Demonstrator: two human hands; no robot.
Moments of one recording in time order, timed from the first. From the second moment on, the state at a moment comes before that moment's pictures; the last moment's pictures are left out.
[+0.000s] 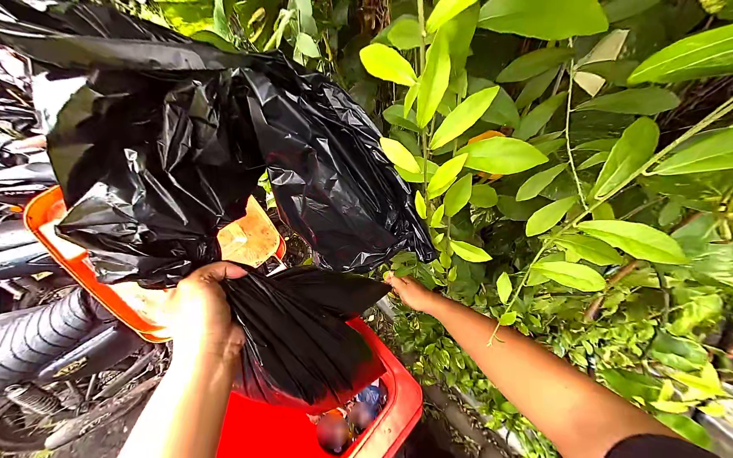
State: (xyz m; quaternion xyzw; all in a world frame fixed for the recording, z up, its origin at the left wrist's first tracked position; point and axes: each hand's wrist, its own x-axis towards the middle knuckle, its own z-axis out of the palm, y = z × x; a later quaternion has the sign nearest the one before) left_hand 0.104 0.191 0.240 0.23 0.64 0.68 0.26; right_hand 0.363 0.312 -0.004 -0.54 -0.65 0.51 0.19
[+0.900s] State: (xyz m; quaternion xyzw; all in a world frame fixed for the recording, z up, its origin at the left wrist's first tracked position) left_hand 0.130 0.206 0.248 0.20 0.62 0.71 0.26; right_hand 0.280 0.224 -0.012 -0.44 0.02 0.78 0.45
